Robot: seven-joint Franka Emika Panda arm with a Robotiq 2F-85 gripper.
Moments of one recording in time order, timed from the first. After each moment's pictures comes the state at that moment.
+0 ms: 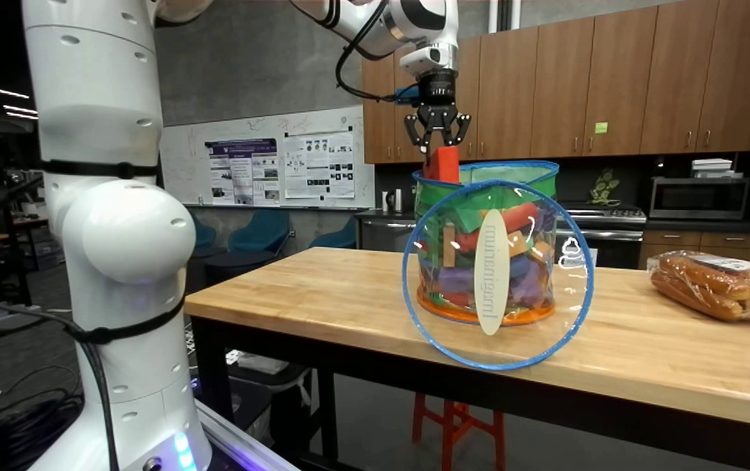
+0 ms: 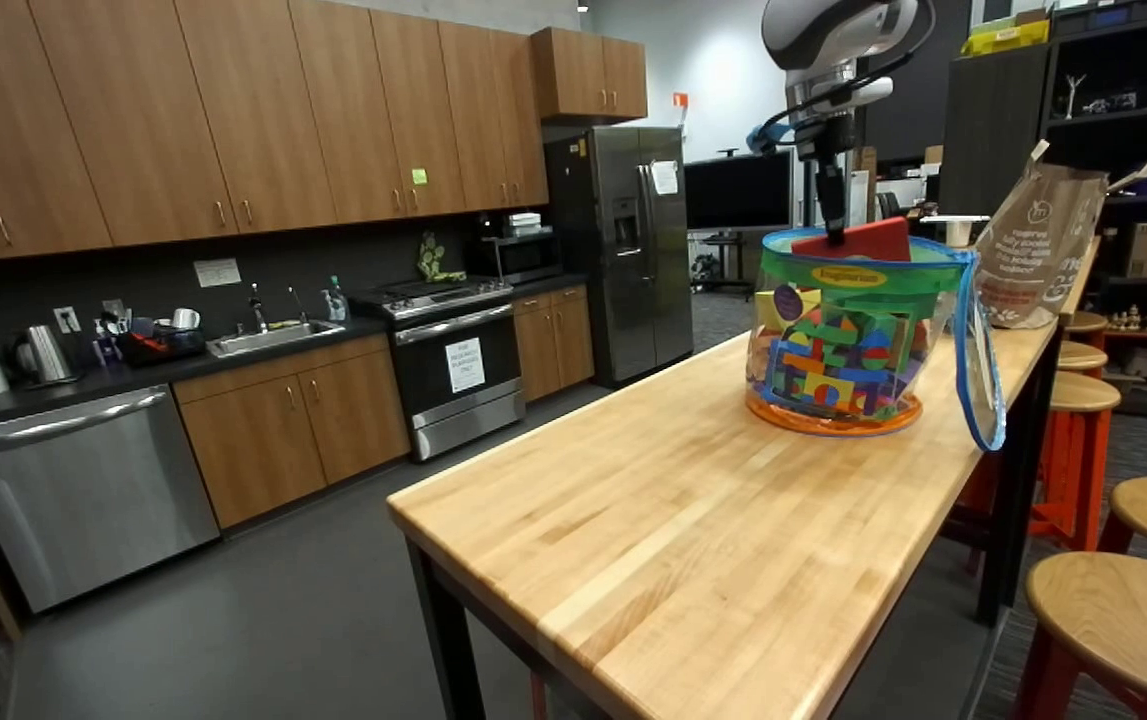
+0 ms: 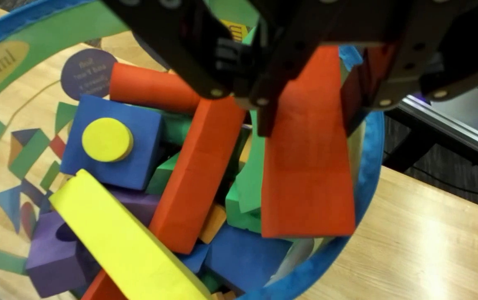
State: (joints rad) arm -0.16 0.02 -0.13 -1.64 -0.10 1.59 2.23
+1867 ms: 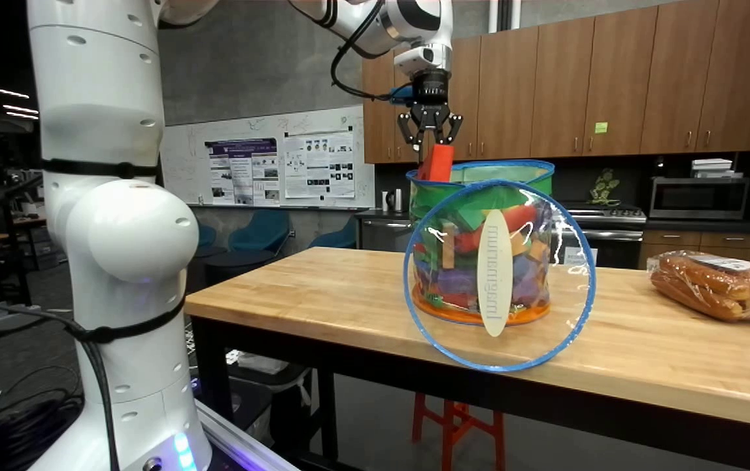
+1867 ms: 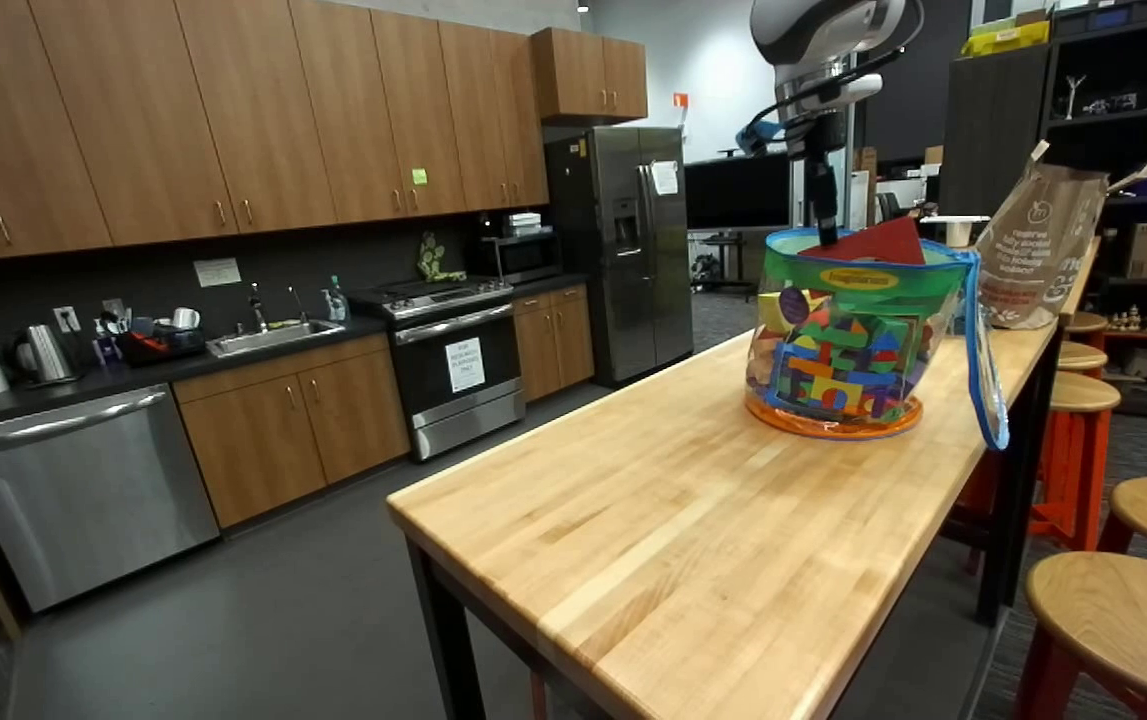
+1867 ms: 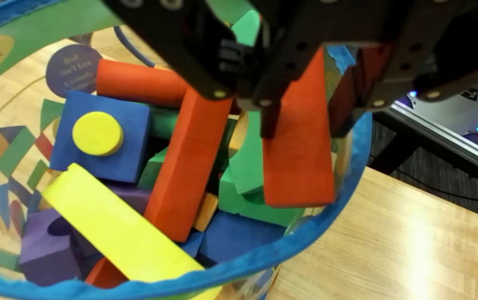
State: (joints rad) arm -0.13 0.04 -0.14 -1.61 -0.09 1.54 2.25
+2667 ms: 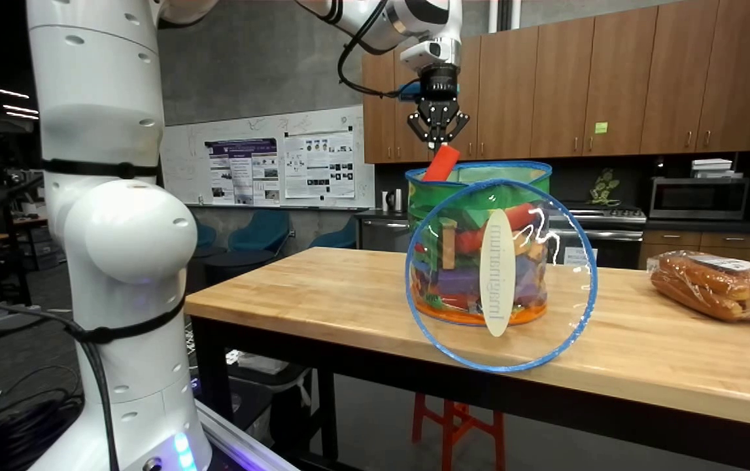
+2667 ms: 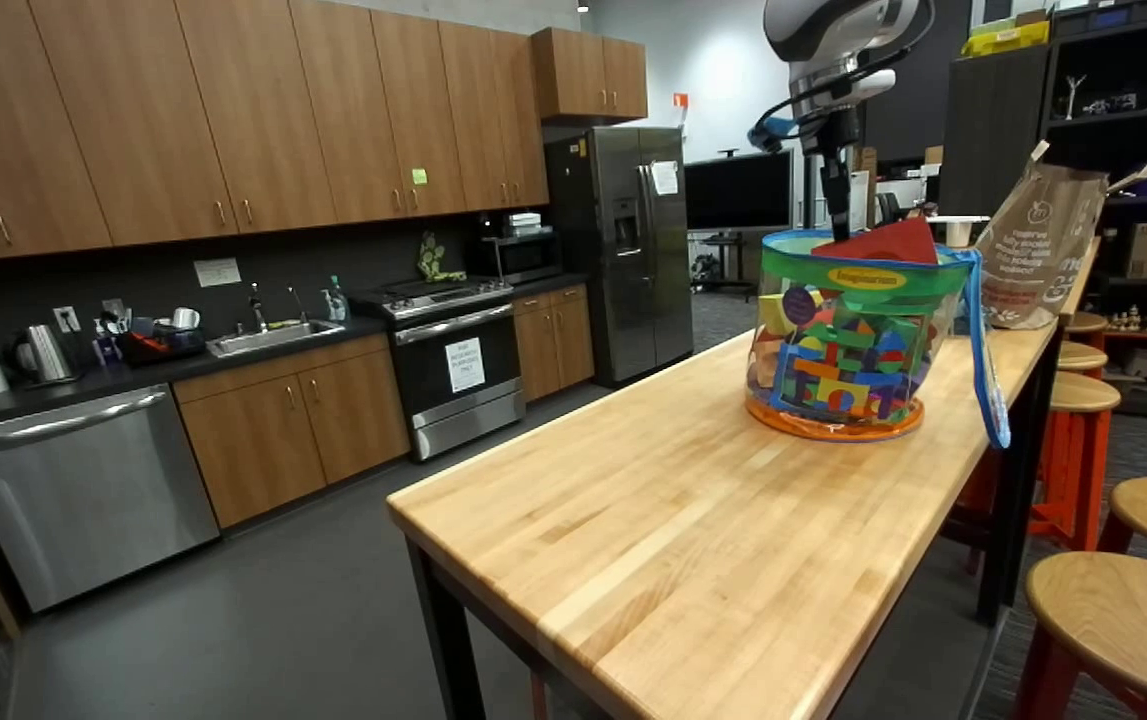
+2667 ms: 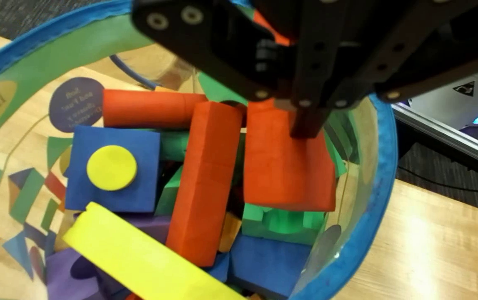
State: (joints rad) arm -0.14 0.03 -0.16 -1.60 -0.09 1.53 2.28
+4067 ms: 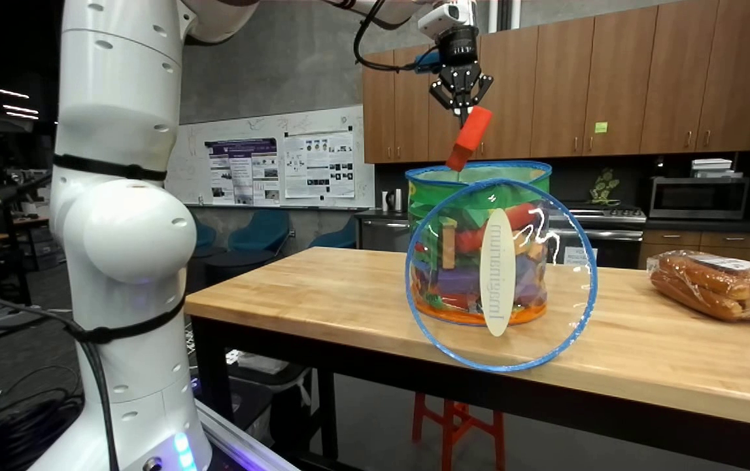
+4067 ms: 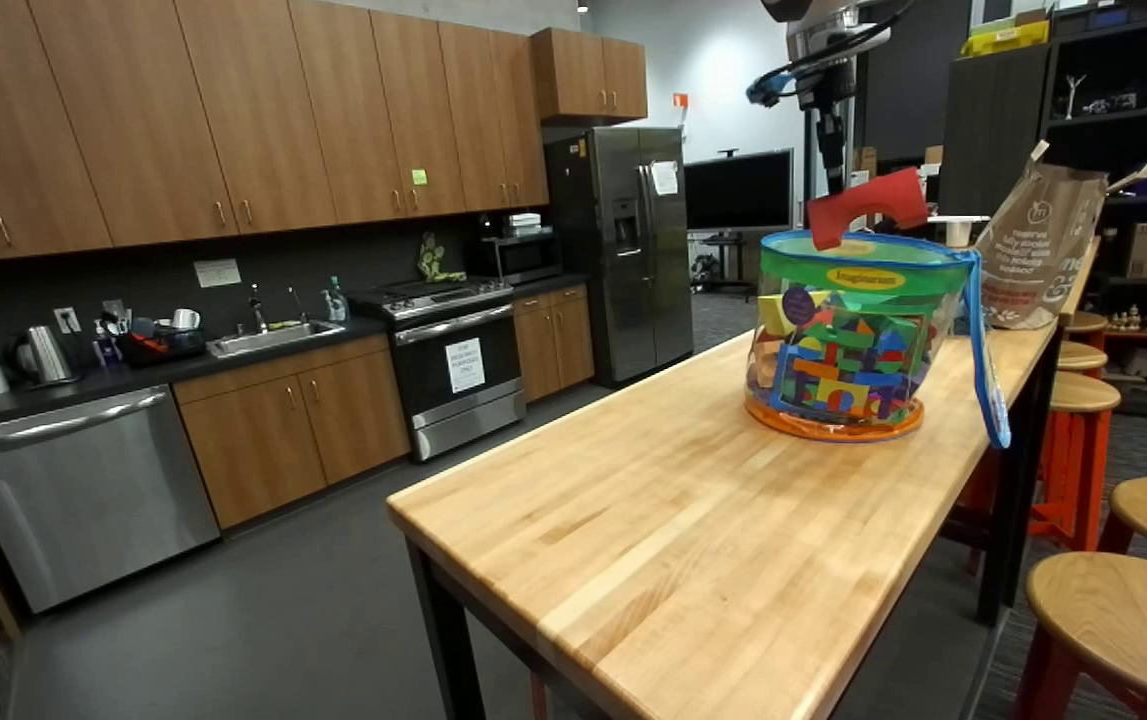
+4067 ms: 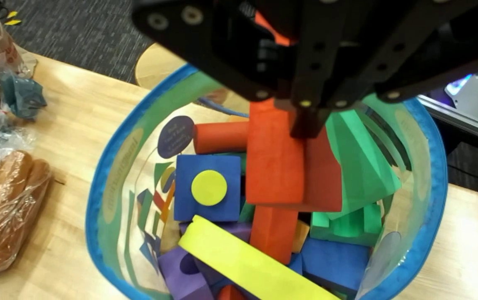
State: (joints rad) arm -0.16 0.16 -0.19 -1.29 -0.13 1.45 2.22
